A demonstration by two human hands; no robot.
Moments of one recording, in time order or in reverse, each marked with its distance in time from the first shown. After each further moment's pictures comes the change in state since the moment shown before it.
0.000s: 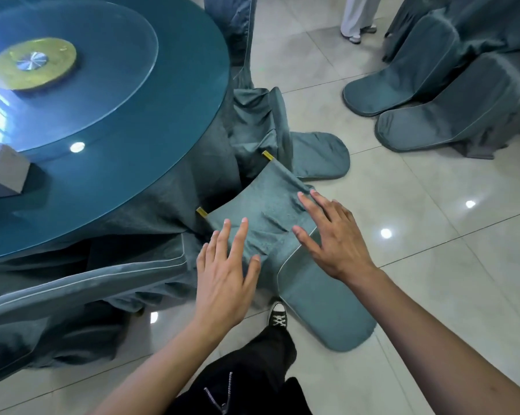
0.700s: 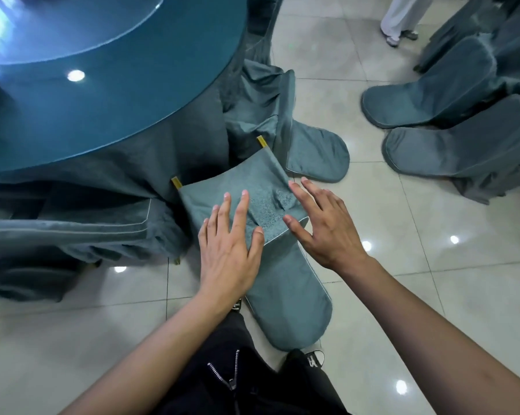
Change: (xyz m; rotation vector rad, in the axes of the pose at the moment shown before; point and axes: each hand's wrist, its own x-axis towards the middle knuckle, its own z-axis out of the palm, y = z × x) left_hand 0.061 0.107 0.069 -0.117 0.122 -0.218; right_hand 0.054 0.104 -0.027 -0.032 -0.119 -0.230
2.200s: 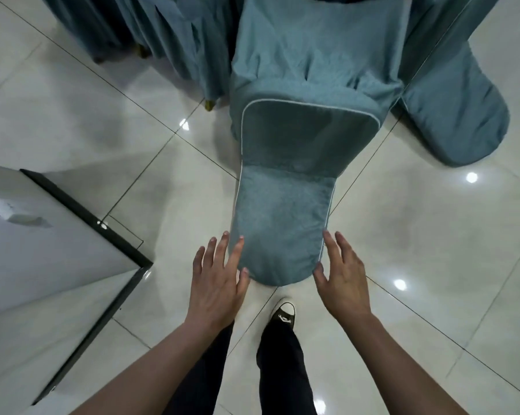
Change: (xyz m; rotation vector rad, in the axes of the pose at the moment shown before) left_hand -0.250 0.050 0.477 0.169 -0.065 -0.683; right_hand -0.263 0.312 0.273 0.071 -0.490 -0.218
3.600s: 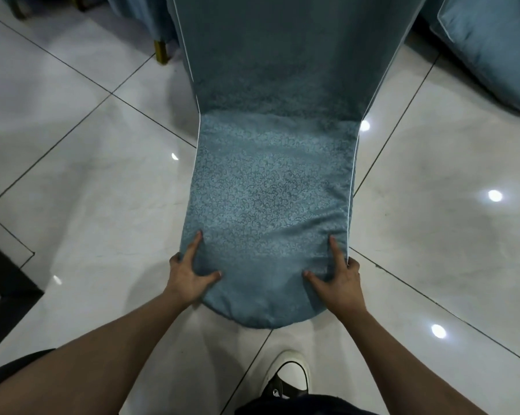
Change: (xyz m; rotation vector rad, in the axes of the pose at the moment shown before) left_hand 0.195 -0.119 0.467 -0.685 -0.077 -0.367; right_hand 0.106 0.256 0.430 0.418 -0.082 0.282
